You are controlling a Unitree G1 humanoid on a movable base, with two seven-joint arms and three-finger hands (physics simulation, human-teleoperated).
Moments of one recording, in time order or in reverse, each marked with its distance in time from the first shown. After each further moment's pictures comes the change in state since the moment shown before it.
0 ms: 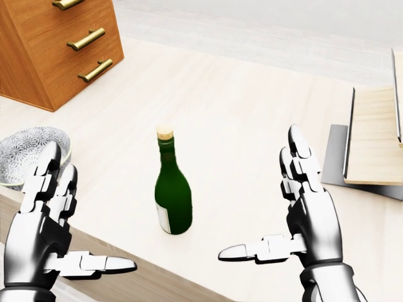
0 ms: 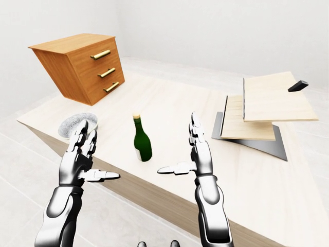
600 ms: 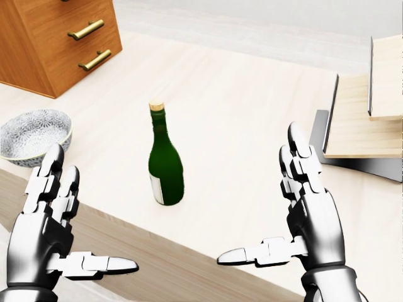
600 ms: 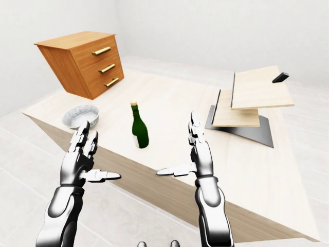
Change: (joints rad) left arm 0.000 -0.001 -0.006 0.009 0.006 0.000 0.003; right arm 0.019 -0.001 0.013 -0.046 -0.010 0.000 0.009
